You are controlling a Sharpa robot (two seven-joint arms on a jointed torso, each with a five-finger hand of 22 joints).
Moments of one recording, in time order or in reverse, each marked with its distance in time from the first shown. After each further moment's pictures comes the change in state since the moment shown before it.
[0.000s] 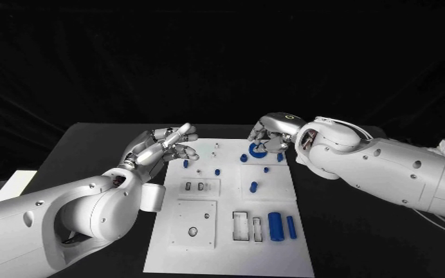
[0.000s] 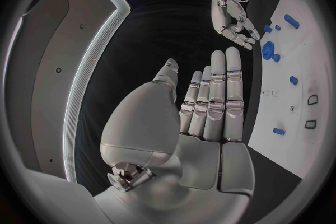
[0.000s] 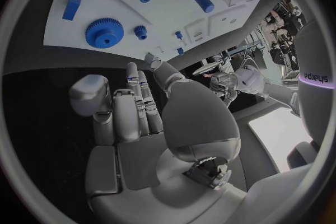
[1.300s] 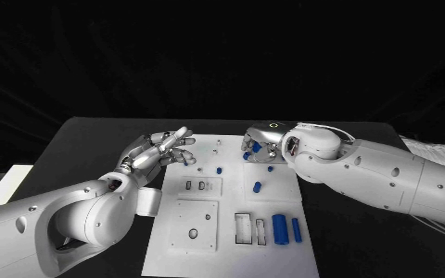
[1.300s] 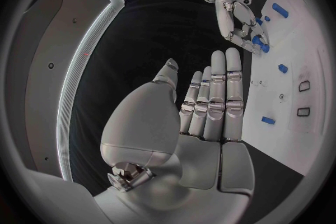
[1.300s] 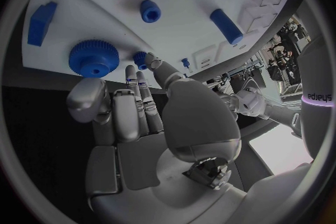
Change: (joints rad) left arm 0.005 -0.008 0.001 0.006 0.011 0.001 -0.015; left_hand -0.004 0.004 -0.004 -0.004 0.000 -0.009 0.009 -0.007 -0.001 -0.009 0.009 -0.006 0.000 -0.011 0.005 0.004 0.021 0.000 -0.013 0.005 0.014 0.009; right arm -0.003 0.060 0.000 -0.010 -0.152 0.101 -0.069; right_hand 0.015 -0.007 0.019 0.034 -0.012 -0.007 0.003 -0.004 0.002 -0.059 0.009 -0.004 -0.011 0.000 0.007 0.004 -0.021 -0.015 -0.001 0.015 0.041 0.021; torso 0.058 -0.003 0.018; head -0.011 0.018
